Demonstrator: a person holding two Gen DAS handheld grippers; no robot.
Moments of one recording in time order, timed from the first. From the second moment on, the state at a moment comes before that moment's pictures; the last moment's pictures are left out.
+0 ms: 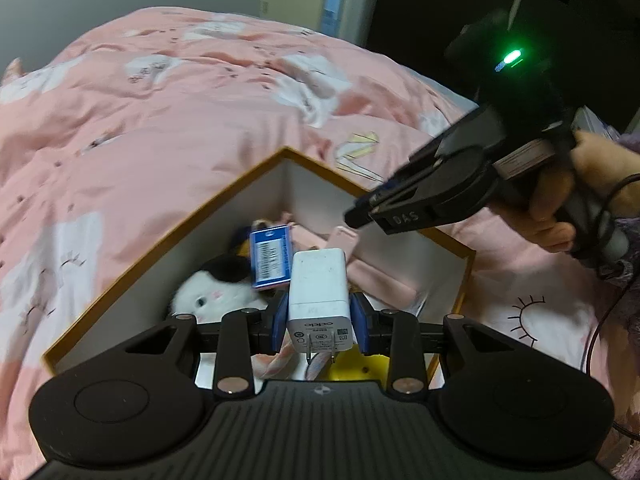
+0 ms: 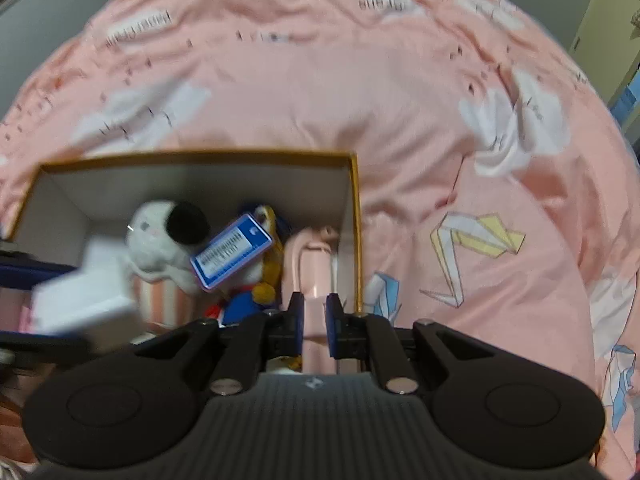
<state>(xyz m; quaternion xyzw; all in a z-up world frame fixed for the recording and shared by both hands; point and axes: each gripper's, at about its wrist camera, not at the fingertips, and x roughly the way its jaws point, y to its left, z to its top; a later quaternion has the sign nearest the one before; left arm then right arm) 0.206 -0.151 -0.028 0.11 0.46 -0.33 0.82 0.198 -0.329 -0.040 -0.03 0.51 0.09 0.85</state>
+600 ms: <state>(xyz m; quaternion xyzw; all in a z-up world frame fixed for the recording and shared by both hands) 0.253 -0.214 -0.100 0.10 0.55 -0.41 0.72 0.182 -0.369 -0.023 -0.01 0.45 0.07 0.89</state>
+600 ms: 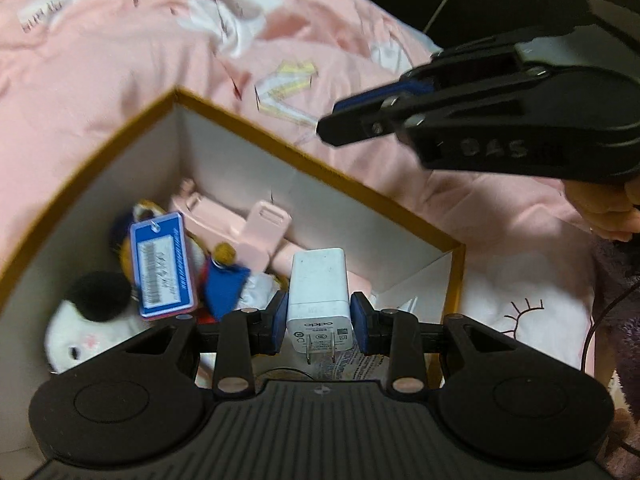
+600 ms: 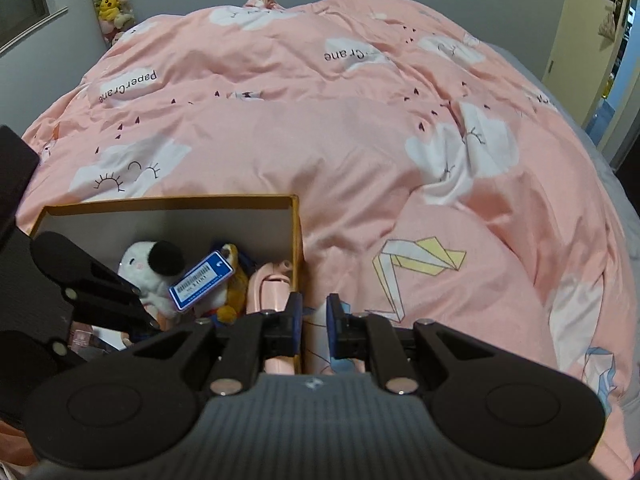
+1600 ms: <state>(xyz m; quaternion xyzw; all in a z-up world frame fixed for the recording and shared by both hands) 0.268 -0.205 -0.121 0.07 0.62 -0.37 0.69 0.182 -0.357 -0.035 -0.01 0.47 0.08 0.88</state>
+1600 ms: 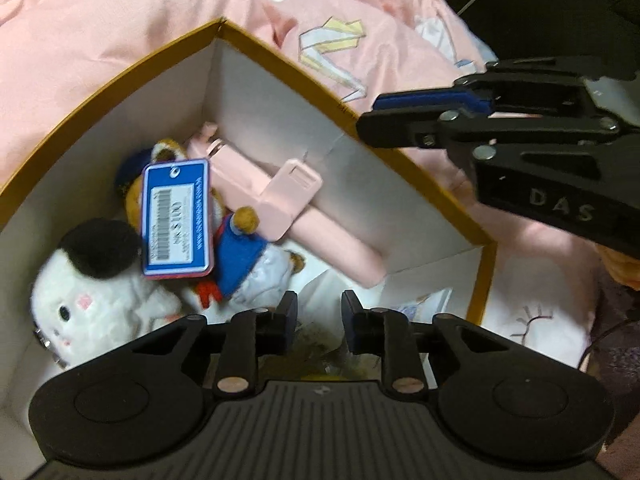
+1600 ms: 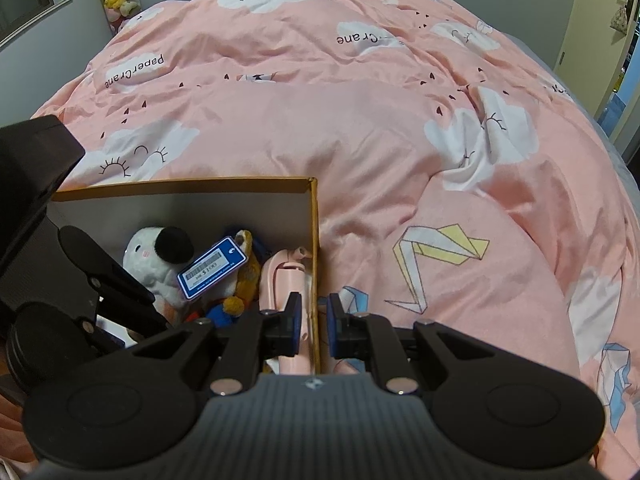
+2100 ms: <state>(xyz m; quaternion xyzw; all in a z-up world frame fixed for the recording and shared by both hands) 0.271 -0.200 -0.132 0.05 0.66 -0.33 0.67 0.175 -0.351 -0.035 -0.03 0.46 0.08 0.88</state>
